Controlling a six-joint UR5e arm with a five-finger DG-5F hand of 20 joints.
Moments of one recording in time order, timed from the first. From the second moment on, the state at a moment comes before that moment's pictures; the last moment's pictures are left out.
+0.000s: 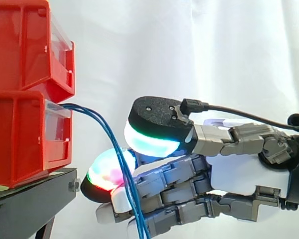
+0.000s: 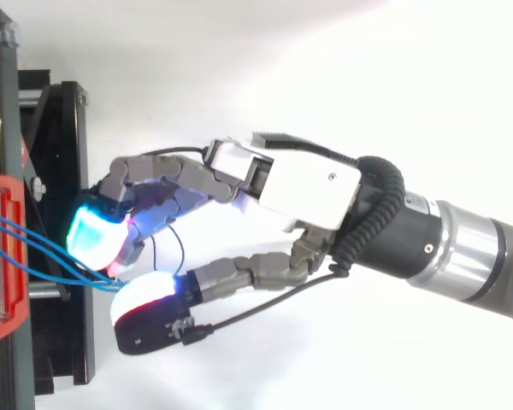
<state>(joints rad) 0.22 -2.36 -1.24 -2.50 -1.04 -0.28</state>
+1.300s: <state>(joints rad) 0.24 -2.36 -1.24 -2.52 -1.04 -0.22</state>
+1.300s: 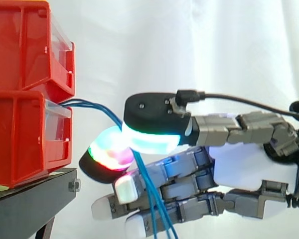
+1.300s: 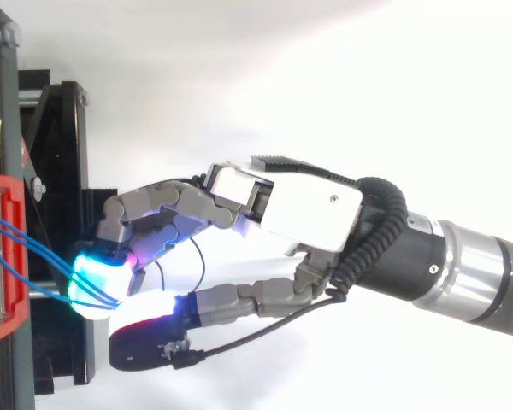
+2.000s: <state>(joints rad) 0.24 -2.25 -1.24 -2.81 -1.03 -0.13</state>
